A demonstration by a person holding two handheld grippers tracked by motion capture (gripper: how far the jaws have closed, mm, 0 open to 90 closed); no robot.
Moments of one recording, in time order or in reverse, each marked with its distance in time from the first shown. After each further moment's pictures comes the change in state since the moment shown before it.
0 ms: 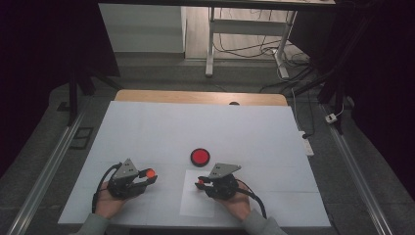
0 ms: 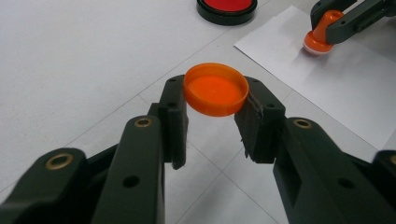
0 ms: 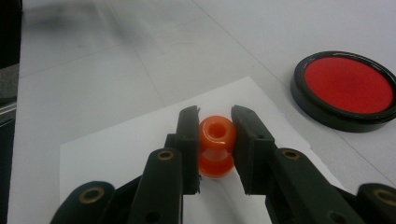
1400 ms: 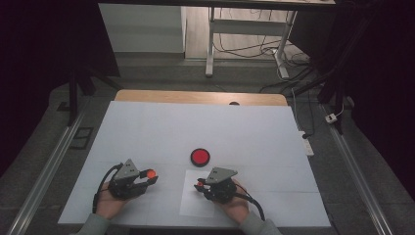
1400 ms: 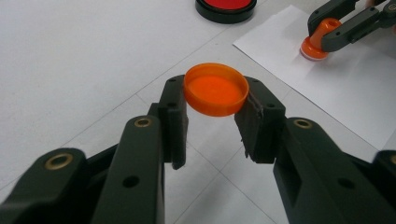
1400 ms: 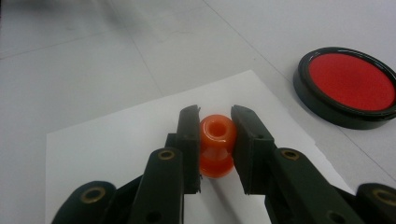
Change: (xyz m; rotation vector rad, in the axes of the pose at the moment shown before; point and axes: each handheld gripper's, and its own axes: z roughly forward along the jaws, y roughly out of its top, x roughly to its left) left arm -0.002 0.000 0.001 0.007 0.004 0.002; right arm 0.009 -0.005 0.005 0.017 -0.051 -0.054
